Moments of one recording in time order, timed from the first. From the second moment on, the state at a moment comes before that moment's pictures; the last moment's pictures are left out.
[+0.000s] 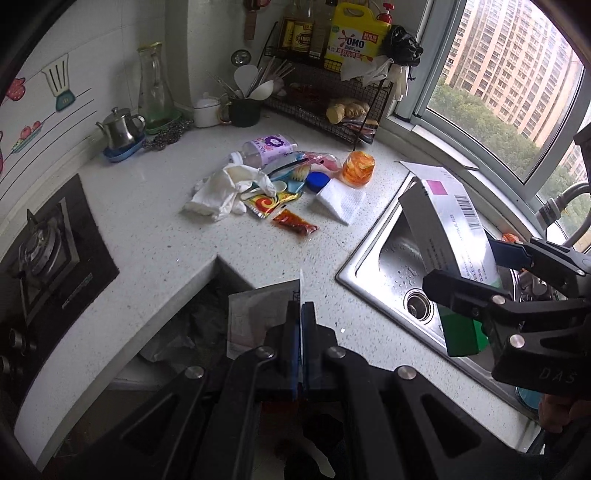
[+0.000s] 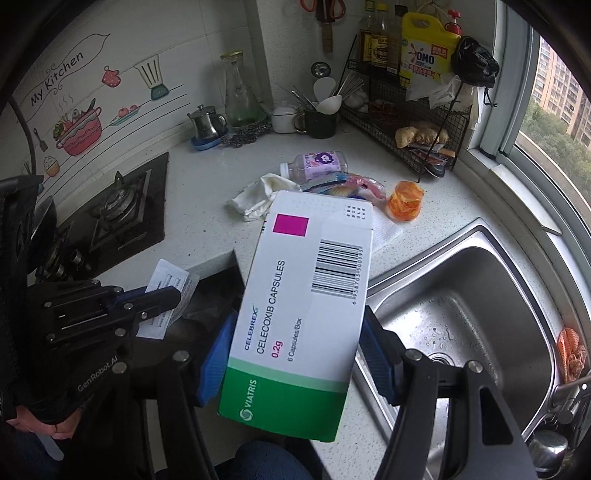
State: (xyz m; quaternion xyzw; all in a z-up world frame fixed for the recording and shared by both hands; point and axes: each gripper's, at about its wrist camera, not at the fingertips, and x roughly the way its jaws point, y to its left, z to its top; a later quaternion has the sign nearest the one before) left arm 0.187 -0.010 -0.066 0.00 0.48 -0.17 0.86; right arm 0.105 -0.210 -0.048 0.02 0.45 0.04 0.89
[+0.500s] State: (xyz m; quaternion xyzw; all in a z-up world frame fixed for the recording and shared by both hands) left arm 0.102 0.057 -0.119 -0.01 0.55 -0.13 0.83; right arm 0.066 -0.133 -0.111 0.00 0.49 0.06 0.87
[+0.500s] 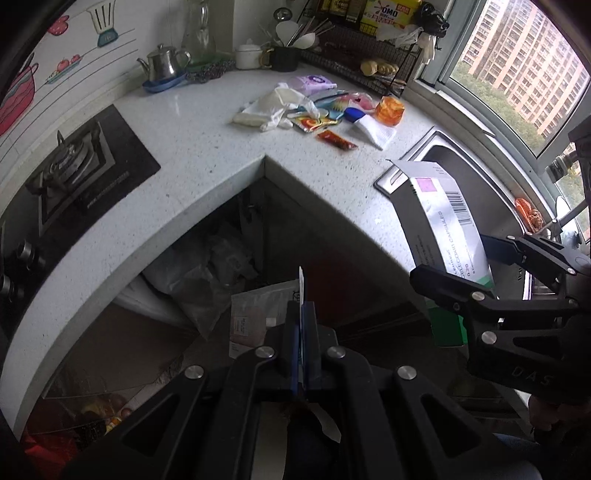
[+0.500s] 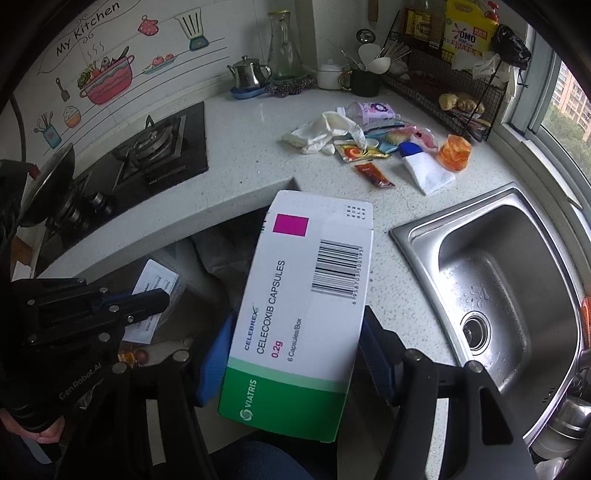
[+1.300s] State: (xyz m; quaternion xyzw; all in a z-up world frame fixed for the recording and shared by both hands) left arm 0.129 0.050 -0.408 -0.02 0.65 -0.18 0.74; right arm 0.100 -0.126 -0.366 -0.01 0.58 0.07 0.81
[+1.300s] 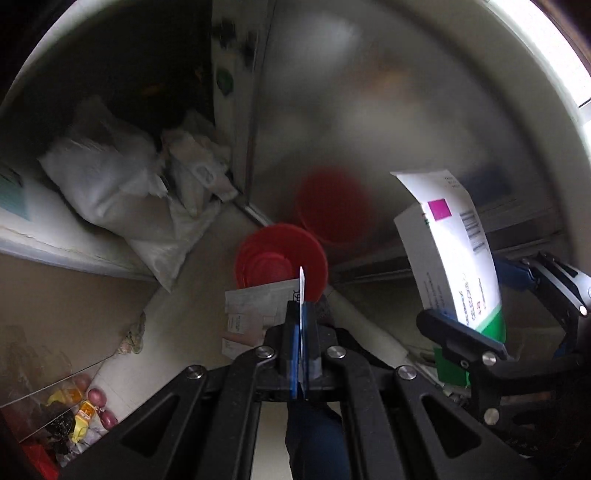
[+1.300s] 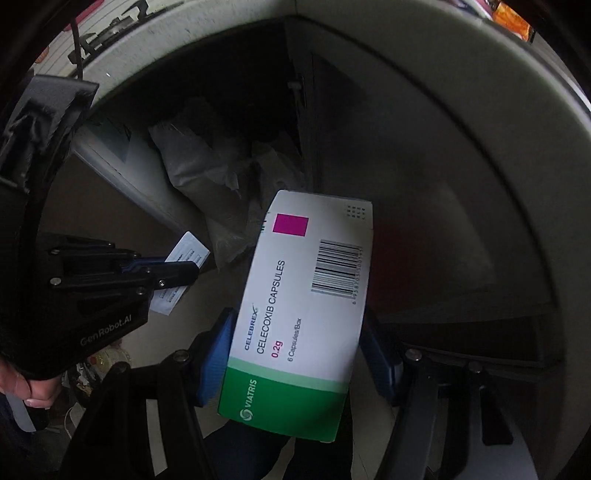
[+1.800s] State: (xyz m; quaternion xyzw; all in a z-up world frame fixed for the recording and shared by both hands) left arm 0.157 0.032 -0.575 -0.06 0.68 -0.21 0.70; right arm 0.131 -0.124 -0.492 -0.05 0.58 0.05 0.81
